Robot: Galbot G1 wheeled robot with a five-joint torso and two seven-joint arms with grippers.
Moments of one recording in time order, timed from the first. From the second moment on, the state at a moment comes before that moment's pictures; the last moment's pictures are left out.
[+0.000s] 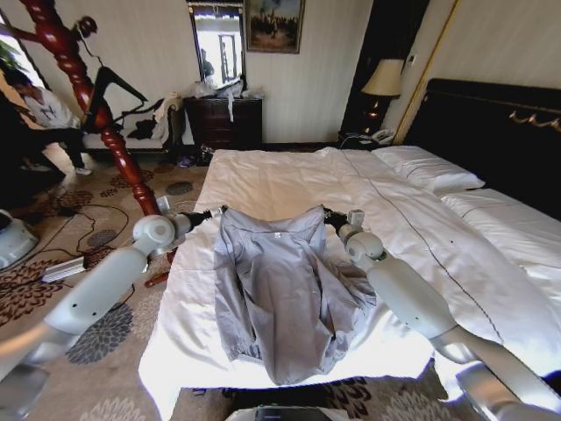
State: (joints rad) left arm 0.38 -0.72 0.04 -1.64 -1.73 0.46 -0.33; right arm -0.50 0.95 -0.04 1.48 0.81 -0.29 0.27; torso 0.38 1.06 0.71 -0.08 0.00
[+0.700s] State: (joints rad) left arm 0.52 -0.61 -0.01 -1.89 -1.35 0.35 -0.35; right arm -0.52 0.92 -0.03 1.52 0.81 -0.29 0.27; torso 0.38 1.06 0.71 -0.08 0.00
